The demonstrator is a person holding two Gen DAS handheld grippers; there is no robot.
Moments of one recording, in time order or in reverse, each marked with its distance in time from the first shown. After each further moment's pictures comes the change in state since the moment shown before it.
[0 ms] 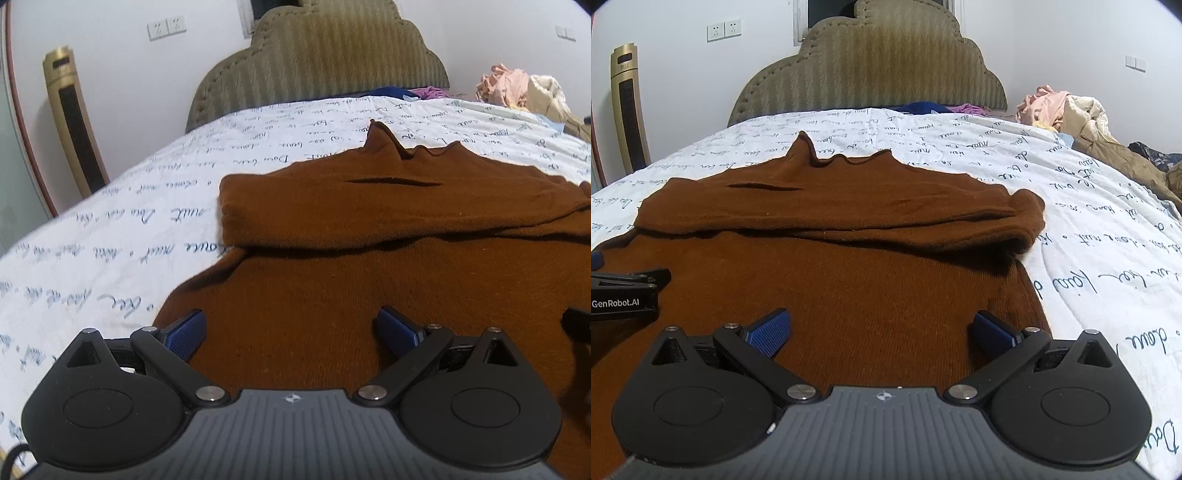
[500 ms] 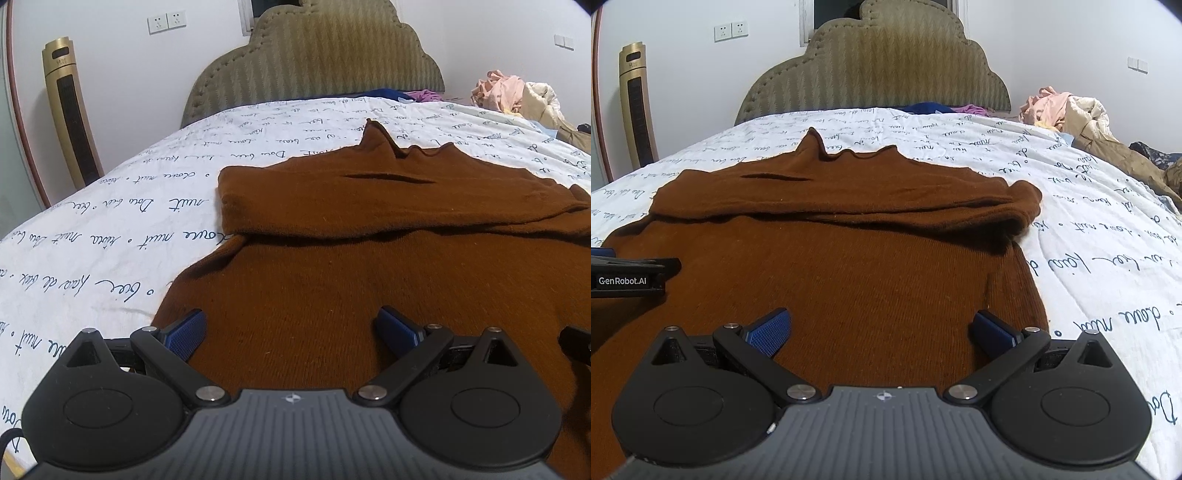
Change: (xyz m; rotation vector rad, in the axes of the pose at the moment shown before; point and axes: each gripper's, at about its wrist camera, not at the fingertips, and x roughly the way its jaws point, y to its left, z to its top) left arm -0.008 0.006 -0.008 -0.015 0.001 -0.034; right arm -0.016 0.002 -0.015 -0.005 -0.005 0.016
